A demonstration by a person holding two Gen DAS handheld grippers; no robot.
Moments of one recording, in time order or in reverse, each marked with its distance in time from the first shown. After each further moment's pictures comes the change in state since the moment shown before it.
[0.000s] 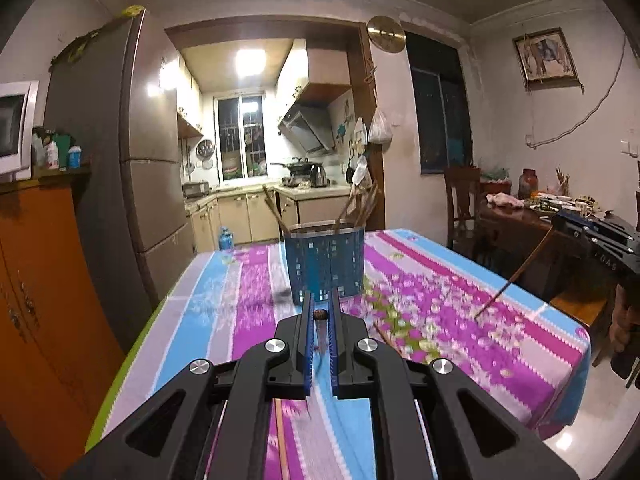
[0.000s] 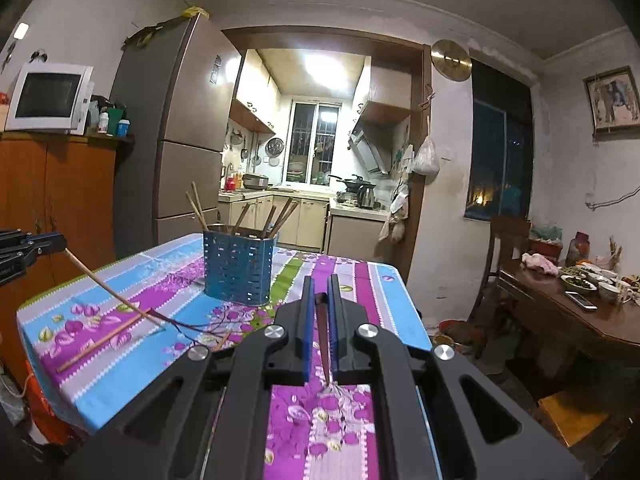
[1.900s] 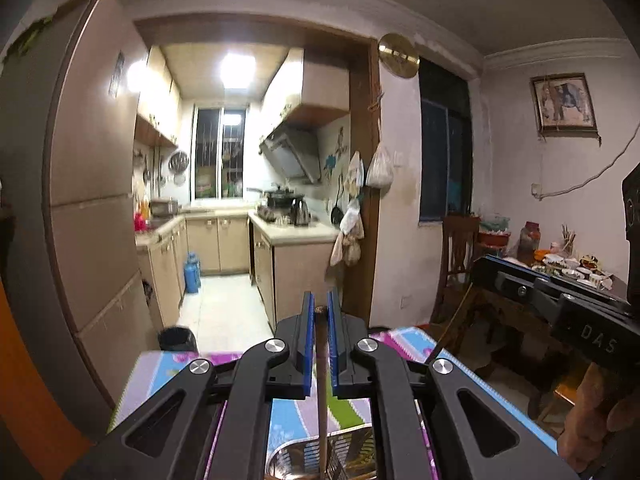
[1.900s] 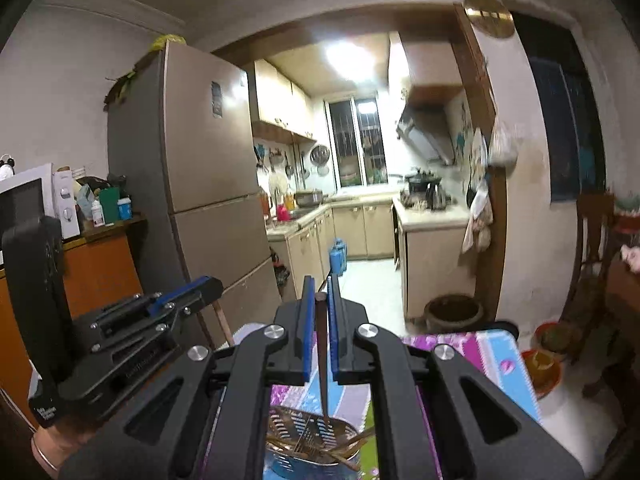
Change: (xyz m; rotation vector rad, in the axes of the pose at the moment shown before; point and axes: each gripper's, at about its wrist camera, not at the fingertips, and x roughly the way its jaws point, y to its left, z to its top) left arm 0.286 0.055 0.215 -0.091 -0.050 -0.108; right arm 0.269 0.022 0.194 0.214 0.045 0.254
